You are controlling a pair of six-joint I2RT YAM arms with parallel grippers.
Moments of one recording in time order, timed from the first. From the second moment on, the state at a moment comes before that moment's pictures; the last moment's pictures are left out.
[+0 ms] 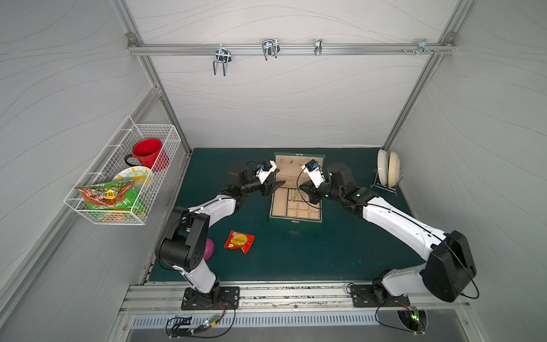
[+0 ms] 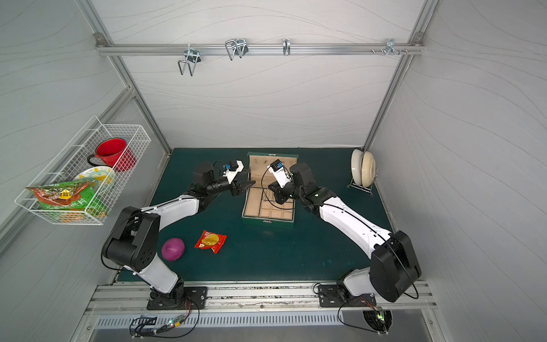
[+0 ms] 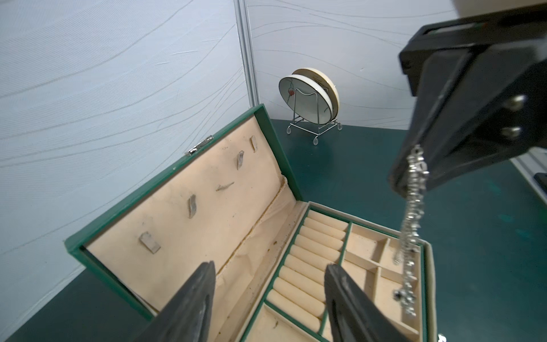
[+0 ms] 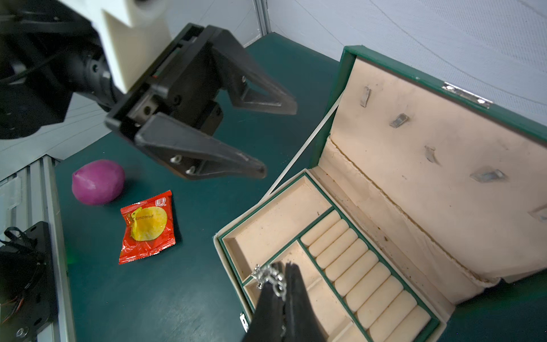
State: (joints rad) left arm -0.29 1.64 0.90 0.53 0.86 0.23; right arm 0.64 1.42 1.08 -0.19 -0.32 -0.06
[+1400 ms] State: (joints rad) left arm -0.28 1.68 0.90 0.49 0.82 0.18; right arm 0.52 1.84 1.26 0.09 -0.36 -0.20
